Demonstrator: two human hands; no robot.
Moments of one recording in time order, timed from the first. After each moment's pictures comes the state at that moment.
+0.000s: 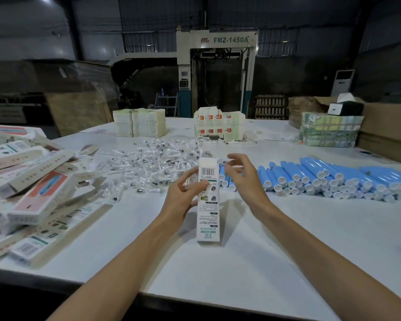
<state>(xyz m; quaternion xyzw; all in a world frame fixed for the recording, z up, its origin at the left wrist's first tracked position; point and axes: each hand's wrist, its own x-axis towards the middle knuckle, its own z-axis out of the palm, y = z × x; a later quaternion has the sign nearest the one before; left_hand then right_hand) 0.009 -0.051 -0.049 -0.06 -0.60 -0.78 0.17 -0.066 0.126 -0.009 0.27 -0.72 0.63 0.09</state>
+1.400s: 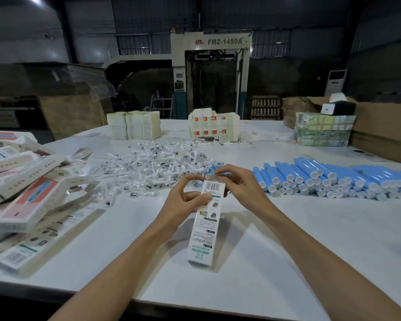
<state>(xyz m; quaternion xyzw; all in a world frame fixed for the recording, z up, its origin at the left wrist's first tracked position) 0.022 -0.042 -0.046 -0.11 -0.69 -0.70 0.14 -0.079 0.144 -0.018 0.40 -0.70 0.60 0.04</state>
